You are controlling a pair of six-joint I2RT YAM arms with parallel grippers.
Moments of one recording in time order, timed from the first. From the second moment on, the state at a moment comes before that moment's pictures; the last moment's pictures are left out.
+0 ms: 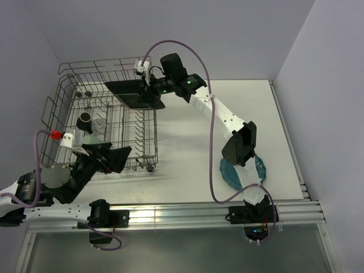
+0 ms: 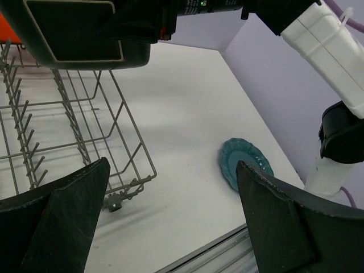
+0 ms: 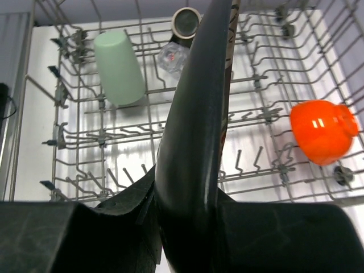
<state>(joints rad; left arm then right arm) -1.54 0.46 1.06 -0.73 -1.04 -0.62 0.68 2.17 2.34 -0.62 -0.70 -0.36</state>
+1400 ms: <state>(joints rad) -1.54 0.41 0.95 -0.62 -1.04 -0.57 0.78 2.33 2.44 -0.64 -0.59 -0.54</state>
